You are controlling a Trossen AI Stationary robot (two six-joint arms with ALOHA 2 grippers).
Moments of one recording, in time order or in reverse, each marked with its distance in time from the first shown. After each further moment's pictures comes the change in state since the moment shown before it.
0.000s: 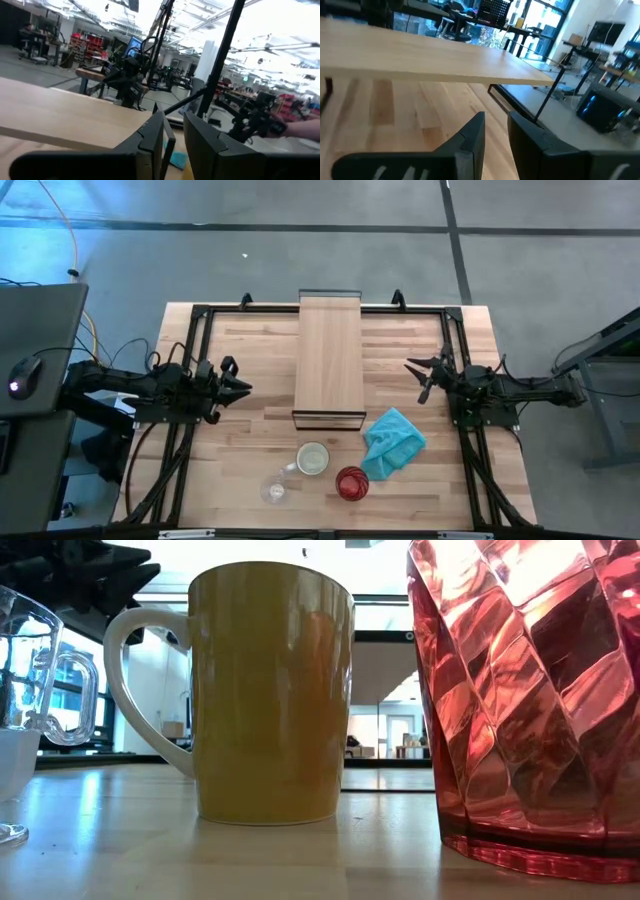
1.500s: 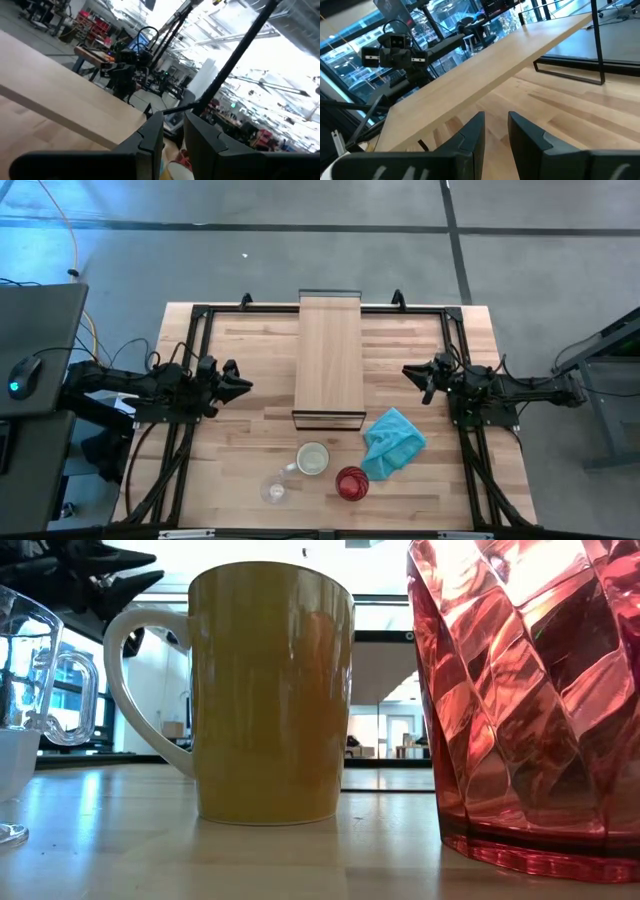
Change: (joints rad) left arm 0.000 0.000 0.000 -0.001 -0.044 -0.299; right arm 0.000 0.000 0.000 0.005 -0.121 0.687
